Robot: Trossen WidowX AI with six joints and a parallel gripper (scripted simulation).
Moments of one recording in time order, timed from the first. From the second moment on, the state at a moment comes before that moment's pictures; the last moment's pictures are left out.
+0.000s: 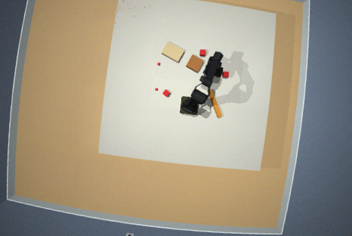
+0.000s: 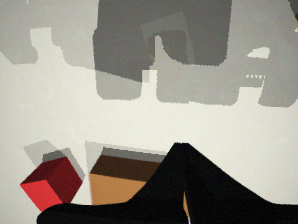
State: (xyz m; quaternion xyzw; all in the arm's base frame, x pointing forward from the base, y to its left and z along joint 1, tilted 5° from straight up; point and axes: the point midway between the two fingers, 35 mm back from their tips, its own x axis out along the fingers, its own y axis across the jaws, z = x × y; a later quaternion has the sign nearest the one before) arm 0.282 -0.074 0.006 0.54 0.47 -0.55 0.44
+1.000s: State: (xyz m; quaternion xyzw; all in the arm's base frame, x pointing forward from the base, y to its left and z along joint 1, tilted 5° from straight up) arm 0.333 0.082 0.015 0.34 0.64 -0.31 0.62
